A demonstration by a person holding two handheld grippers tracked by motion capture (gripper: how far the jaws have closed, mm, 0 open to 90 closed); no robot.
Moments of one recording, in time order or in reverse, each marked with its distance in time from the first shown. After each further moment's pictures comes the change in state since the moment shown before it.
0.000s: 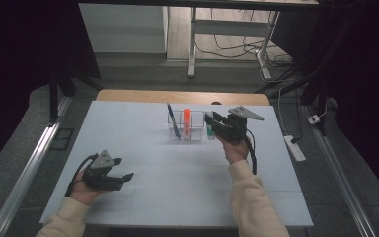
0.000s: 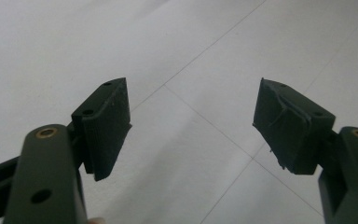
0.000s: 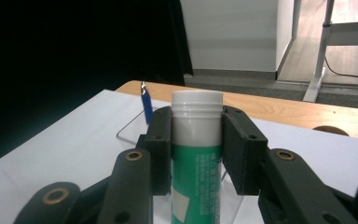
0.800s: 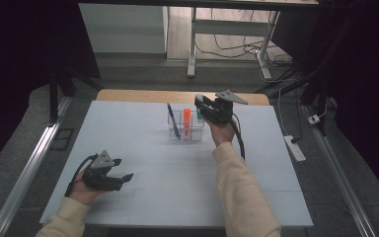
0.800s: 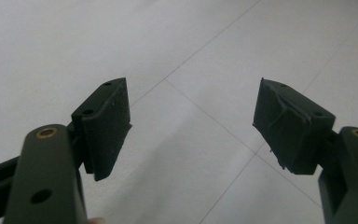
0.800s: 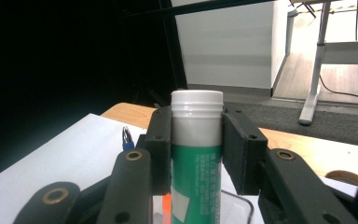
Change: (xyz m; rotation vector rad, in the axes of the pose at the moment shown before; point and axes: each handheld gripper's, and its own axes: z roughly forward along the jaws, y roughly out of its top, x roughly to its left) left arm 0.002 -0.003 0.003 0.015 -0.009 -0.002; right arm -0.002 0.021 0.061 -0.053 -0.019 -0.019
